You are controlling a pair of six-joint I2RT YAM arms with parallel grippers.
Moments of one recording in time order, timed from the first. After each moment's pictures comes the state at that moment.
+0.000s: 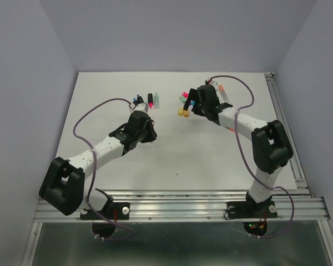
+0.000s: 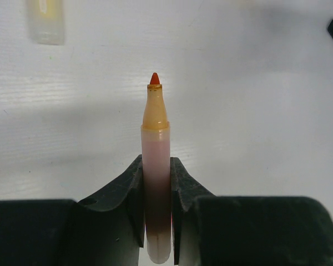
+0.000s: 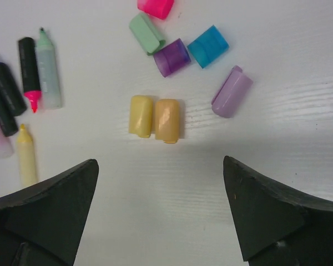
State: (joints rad) left arm -0.57 1.31 0.78 -0.17 -0.08 -0.63; right arm 0.47 1.93 1.35 -0.13 0.21 0.65
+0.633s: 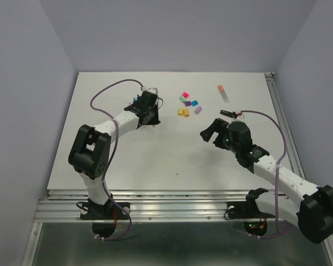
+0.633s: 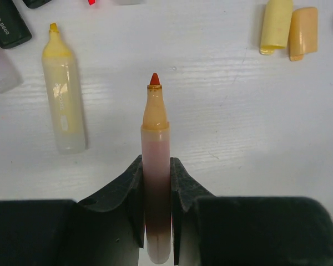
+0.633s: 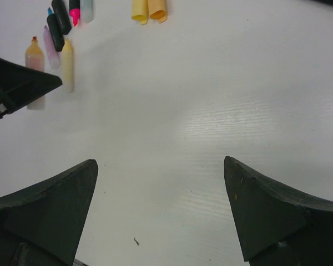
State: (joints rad) left arm -0.50 1.75 1.20 -0.28 -0.10 -0.43; right arm 0.47 1.05 0.56 -0.02 0.10 0.77
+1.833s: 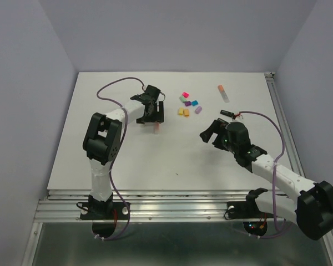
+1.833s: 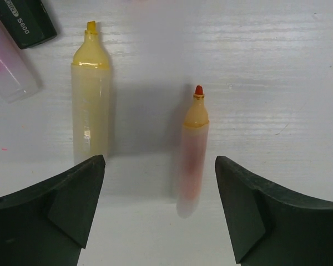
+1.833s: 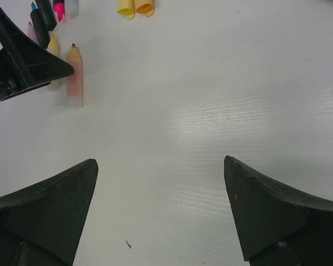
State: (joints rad) left arm -0.45 2.02 1.49 -0.54 -0.15 -0.43; right arm 0.47 1.07 0.54 0.01 0.09 0.77
